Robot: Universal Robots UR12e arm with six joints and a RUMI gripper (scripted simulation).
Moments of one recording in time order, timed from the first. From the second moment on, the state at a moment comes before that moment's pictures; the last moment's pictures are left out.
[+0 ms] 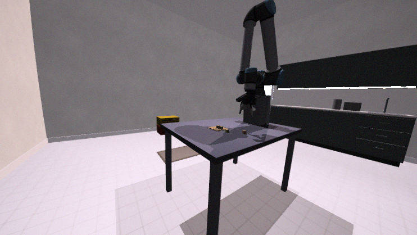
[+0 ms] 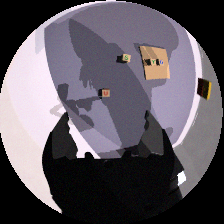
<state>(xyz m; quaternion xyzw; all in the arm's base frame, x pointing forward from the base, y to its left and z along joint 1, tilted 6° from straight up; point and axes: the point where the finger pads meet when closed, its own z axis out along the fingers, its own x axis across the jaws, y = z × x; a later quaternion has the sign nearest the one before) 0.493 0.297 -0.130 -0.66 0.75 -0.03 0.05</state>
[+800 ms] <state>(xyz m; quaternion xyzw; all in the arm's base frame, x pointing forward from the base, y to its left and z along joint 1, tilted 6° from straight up) 0.490 0.300 -0.129 -0.65 0.76 -0.03 0.04</state>
